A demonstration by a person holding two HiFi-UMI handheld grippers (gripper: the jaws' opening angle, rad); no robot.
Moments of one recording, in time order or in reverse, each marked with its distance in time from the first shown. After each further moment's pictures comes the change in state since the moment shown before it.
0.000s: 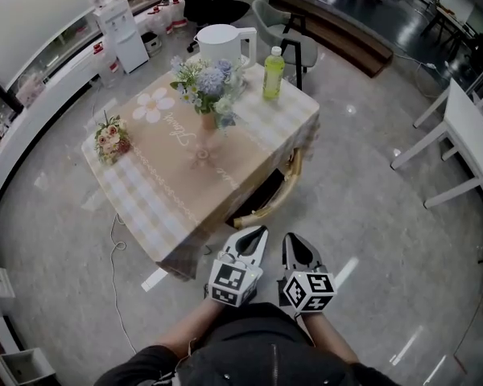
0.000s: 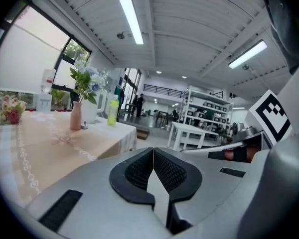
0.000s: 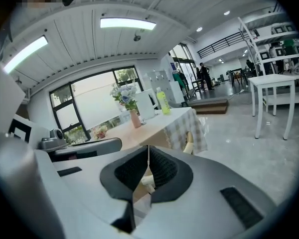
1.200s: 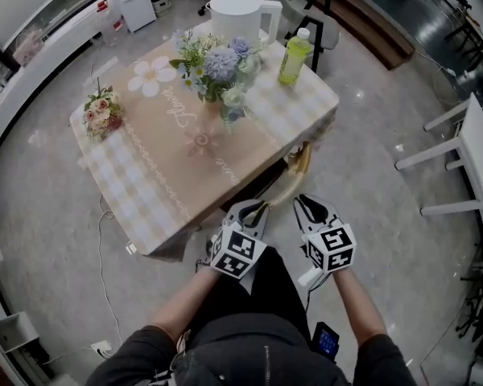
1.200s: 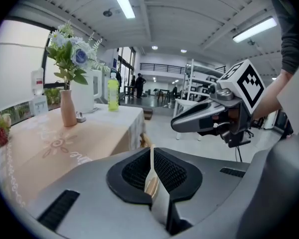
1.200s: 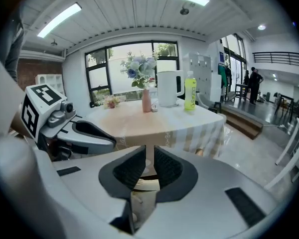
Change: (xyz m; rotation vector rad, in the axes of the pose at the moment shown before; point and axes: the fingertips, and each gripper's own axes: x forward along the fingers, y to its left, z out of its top) left arm 0.076 0.059 -0.025 0.099 0.280 0.031; right arm 0.110 -0.044 0.038 -0.451 0.257 0.260
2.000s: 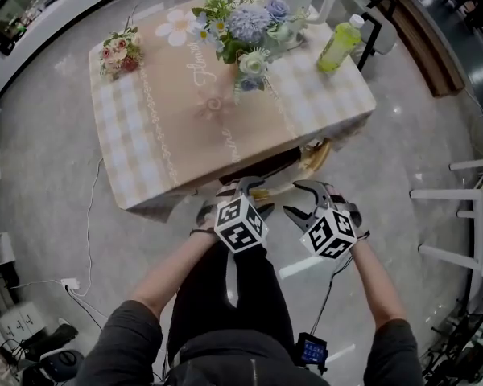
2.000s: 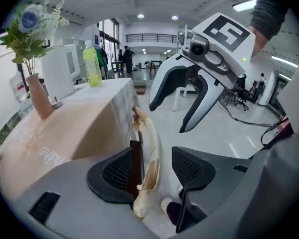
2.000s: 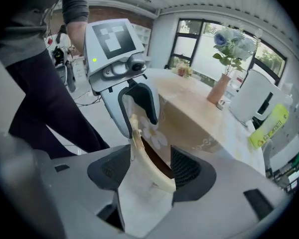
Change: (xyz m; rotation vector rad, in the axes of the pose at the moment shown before) left arm 0.068 -0.012 -0.052 0.140 0.325 -0.046; right arm 0.039 0.010 -0.063 -0.895 0.267 0.570
